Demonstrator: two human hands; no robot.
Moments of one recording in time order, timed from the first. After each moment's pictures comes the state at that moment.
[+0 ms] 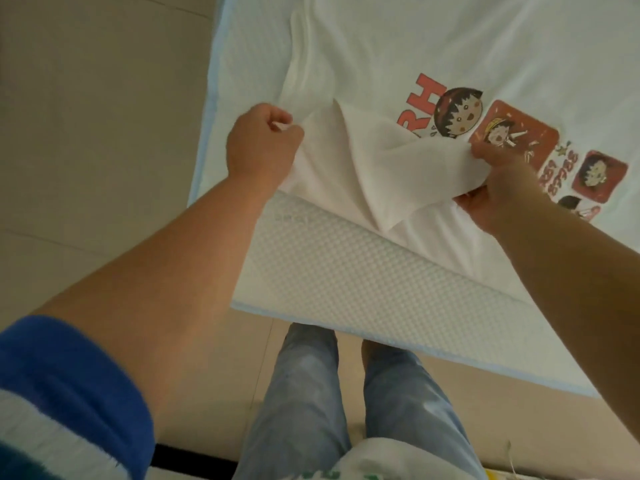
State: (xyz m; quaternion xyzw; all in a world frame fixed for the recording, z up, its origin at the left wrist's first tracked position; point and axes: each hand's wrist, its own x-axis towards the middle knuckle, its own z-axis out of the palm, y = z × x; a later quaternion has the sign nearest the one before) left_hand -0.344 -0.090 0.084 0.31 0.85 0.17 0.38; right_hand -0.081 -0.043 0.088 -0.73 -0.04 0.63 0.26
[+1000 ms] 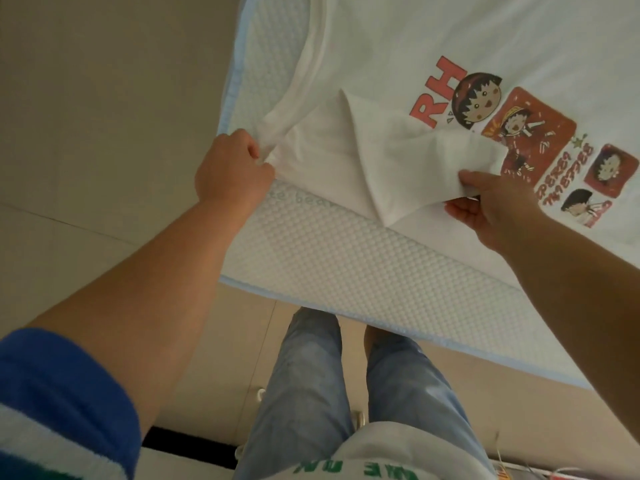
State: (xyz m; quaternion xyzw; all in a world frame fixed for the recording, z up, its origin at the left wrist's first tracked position) left_hand -0.393 -0.161 0.076 0.41 0.86 0.00 0.29; right_hand -0.092 -0.083 0.081 -0.75 -0.13 0.63 0.16
